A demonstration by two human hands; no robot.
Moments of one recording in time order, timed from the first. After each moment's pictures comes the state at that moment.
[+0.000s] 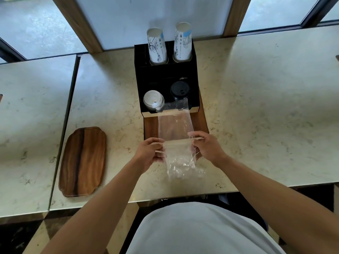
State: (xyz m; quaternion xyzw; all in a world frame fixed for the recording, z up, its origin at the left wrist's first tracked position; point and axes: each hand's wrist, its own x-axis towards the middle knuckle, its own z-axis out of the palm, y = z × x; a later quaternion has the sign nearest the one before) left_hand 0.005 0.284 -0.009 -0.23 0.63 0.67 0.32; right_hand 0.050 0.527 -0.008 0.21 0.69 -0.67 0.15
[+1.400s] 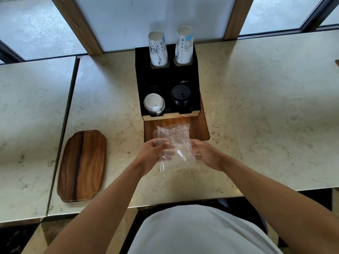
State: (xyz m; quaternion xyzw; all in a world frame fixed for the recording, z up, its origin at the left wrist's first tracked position) left_hand -0.002 0.290 0.002 -0.13 0.61 0.70 0.35; right_hand 0.045 0.531 -0.004 0.12 0.62 -0.69 0.34
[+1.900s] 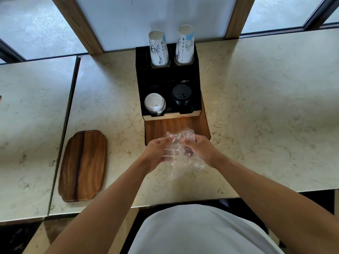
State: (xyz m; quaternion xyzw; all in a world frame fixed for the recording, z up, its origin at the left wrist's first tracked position) left_hand -0.005 0.307 0.009 -0.12 0.62 0.67 0.39; right_hand 0.027 0.510 -0.008 0.17 0.70 -0.66 0.22
